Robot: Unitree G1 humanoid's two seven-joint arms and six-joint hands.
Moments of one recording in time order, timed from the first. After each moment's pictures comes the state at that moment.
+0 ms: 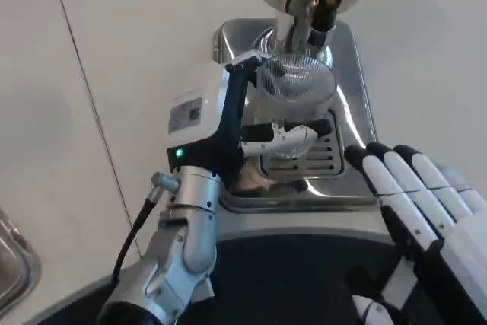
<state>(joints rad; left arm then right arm) -0.75 0.13 -0.27 0.75 0.71 -0.27 0.62 0.60 -0.11 -0.16 -1.03 -0.87 -0.36 0.30</state>
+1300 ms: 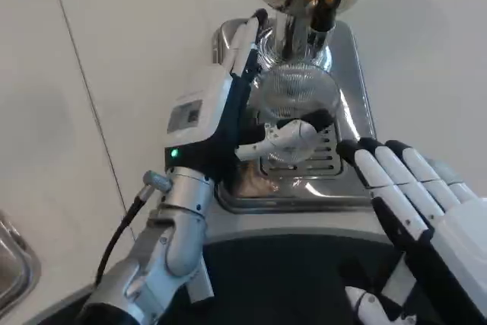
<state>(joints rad) -0.72 0.22 -0.32 0.68 0.63 -0.34 0.54 0.53 -0.09 -0.15 -1.03 -0.87 -0.33 0.40</state>
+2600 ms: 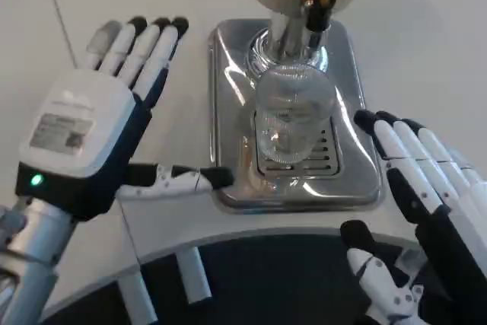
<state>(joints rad) -0.19 0.64 -0.05 -0.15 0.83 -0.21 0.24 0.49 -0.03 -0.05 -1.03 -0.86 -0.23 0.35</state>
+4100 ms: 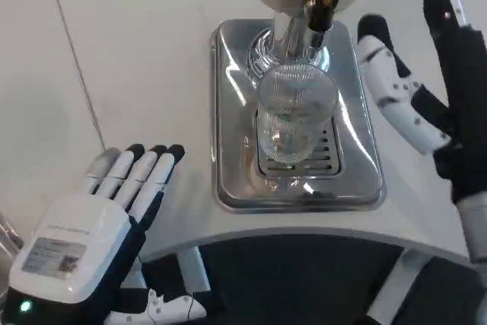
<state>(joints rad) 0.23 0.58 -0.01 -0.34 0.88 -0.24 0.21 -0.22 0.07 0.07 -0.75 -0.64 0.28 0.18</state>
